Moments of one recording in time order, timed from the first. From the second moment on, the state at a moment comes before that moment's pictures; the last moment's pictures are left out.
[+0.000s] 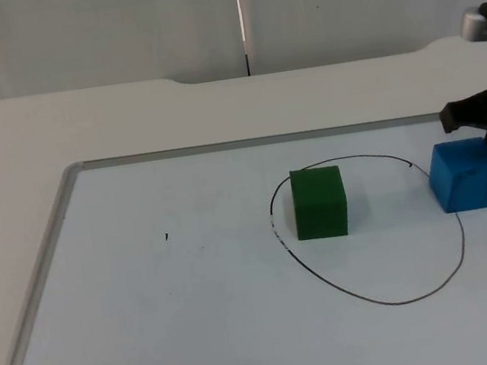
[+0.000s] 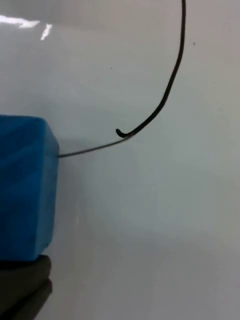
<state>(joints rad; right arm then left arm) 0.18 1.96 -1.05 0.17 0.27 0.01 -0.33 0.00 -0.50 -0.01 1.07 0.03</state>
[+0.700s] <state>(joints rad) 0.24 1.96 -1.05 0.19 0.26 0.01 -0.33 0.00 -0.50 -0.01 1.07 0.03</state>
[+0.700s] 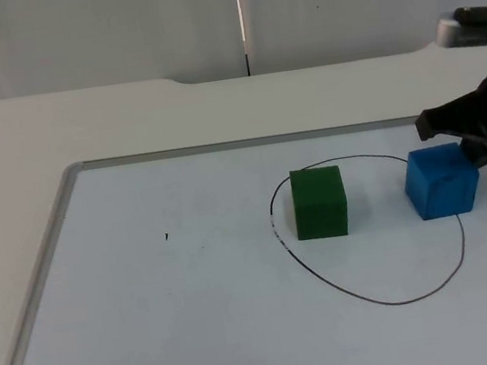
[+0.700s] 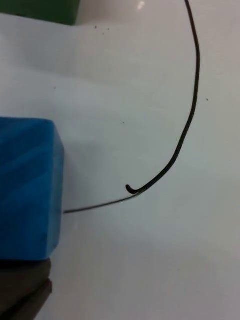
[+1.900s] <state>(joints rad) 0.37 1.96 -1.05 0.23 0.22 0.01 -0.33 0.00 -0.50 -0.01 1.07 0.03</state>
